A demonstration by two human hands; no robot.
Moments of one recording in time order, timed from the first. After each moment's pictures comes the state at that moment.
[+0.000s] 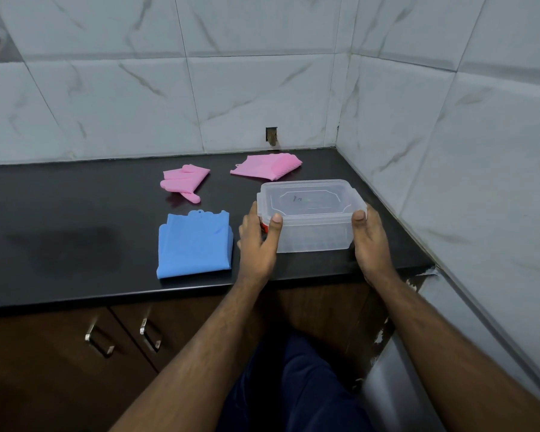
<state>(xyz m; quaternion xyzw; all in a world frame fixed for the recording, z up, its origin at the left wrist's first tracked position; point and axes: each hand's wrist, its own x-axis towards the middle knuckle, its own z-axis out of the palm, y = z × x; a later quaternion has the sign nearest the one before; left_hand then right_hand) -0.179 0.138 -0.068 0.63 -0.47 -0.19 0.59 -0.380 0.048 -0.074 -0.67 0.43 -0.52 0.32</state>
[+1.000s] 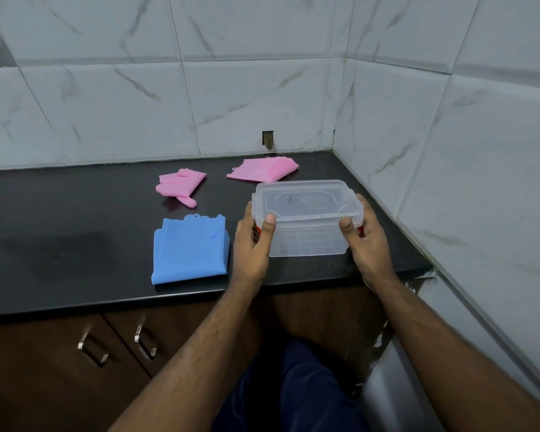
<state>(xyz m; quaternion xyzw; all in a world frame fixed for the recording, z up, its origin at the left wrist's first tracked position) -0.174 0.137 -0.066 0.58 -0.45 -0.25 0.64 -0.381 0.051 -0.068 -0.66 0.37 -0.54 0.38</state>
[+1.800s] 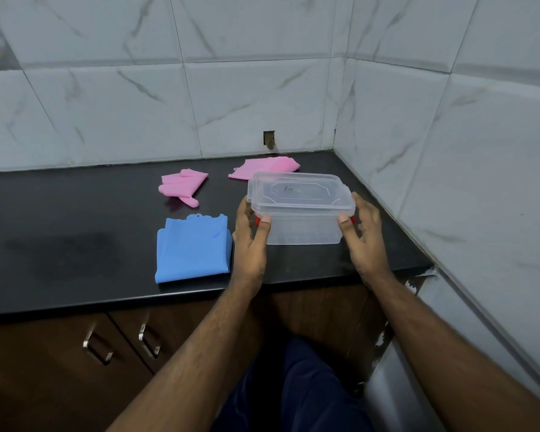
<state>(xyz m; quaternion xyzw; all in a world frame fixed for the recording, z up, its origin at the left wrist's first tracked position) -0.168 0.132 -0.072 0.55 -0.43 -0.27 0.67 -0.378 0.043 -0.080 -0.69 0.40 -0.53 0.31</state>
